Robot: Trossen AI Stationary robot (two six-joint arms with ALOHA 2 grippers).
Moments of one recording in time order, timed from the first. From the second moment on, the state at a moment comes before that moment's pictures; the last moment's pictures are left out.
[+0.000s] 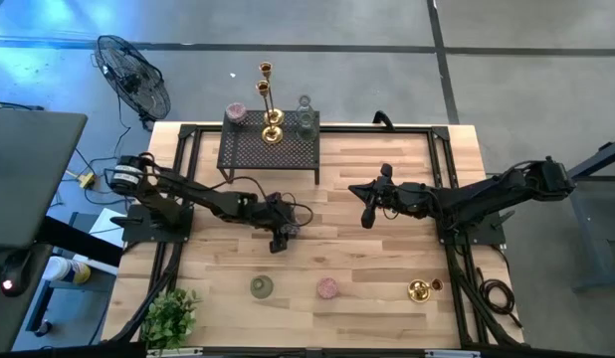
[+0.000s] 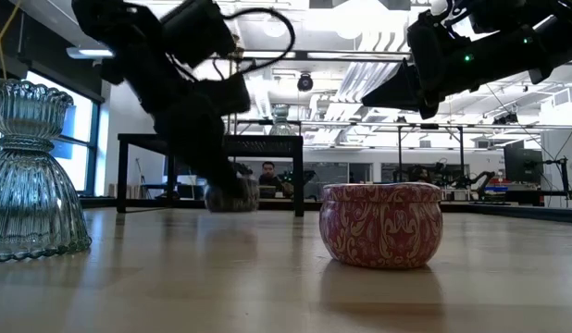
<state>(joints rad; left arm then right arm) -0.07 1.62 0.77 0.03 -0.11 -0.21 0.02 1.17 0.36 0.61 0.41 0.13</state>
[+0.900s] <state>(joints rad) 0.28 0.92 0.96 -0.84 -0.36 -0.23 0.02 1.17 0.36 0.61 0.41 0.14</state>
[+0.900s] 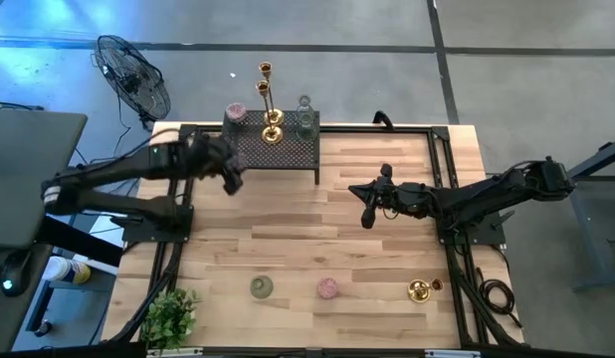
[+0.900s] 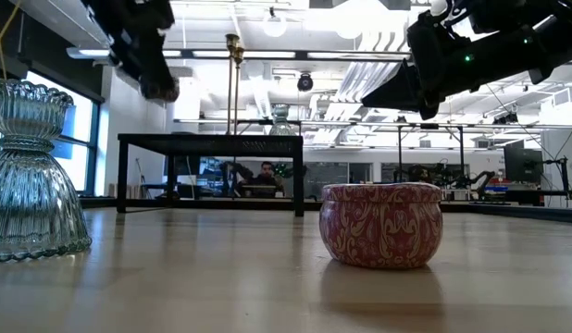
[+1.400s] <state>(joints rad) 0.77 1.10 0.96 -0.68 -0.10 -0.01 0.02 1.17 0.36 0.60 0.41 0.14</state>
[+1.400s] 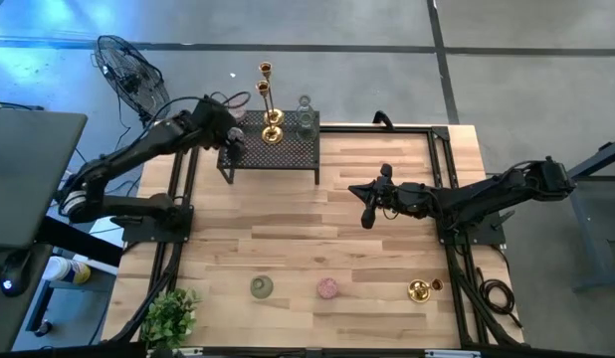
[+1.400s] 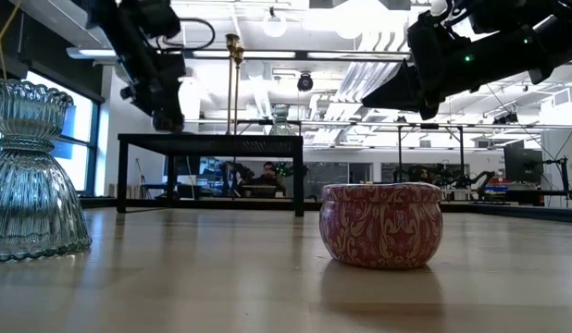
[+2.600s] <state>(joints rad) 0.83 1.22 0.96 -0.56 -0.14 0.02 0.02 1.17 0.36 0.60 0.41 0.13</state>
